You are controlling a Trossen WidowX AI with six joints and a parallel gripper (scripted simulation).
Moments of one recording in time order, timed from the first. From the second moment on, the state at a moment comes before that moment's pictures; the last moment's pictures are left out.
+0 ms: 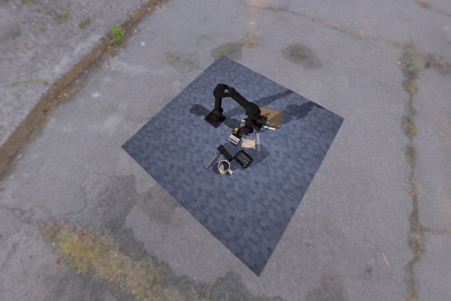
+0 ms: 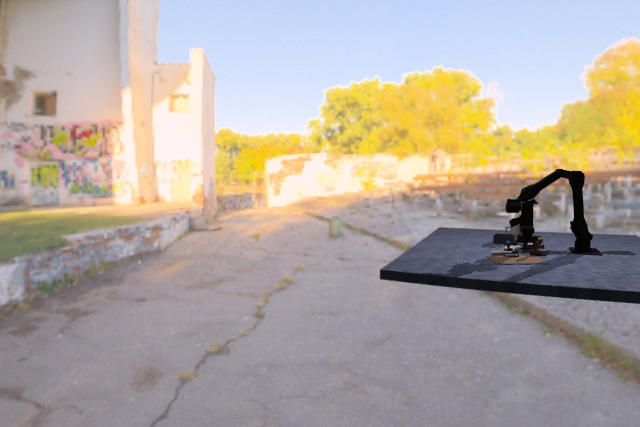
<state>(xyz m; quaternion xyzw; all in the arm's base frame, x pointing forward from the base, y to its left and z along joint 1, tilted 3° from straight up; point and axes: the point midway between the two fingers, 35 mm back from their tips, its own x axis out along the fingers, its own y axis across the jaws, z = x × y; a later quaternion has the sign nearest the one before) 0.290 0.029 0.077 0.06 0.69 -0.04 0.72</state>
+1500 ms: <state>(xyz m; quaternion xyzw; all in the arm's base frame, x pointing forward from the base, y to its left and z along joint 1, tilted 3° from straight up) 0.287 0.026 0.122 0.06 0.69 -0.04 0.72</state>
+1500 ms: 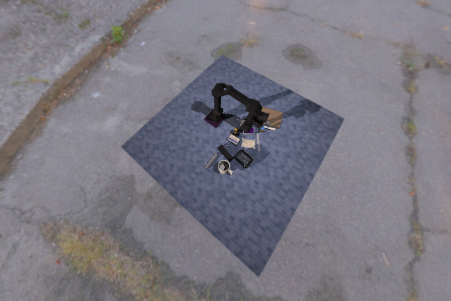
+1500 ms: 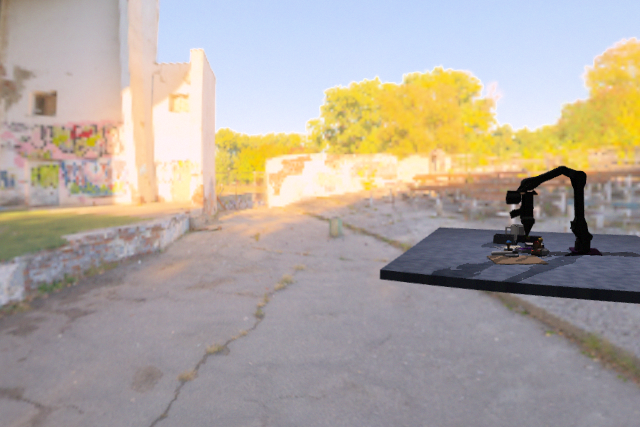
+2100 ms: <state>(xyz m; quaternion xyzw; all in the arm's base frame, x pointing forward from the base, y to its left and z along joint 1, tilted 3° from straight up) 0.304 0.002 0.135 0.17 0.68 -0.15 0.70</state>
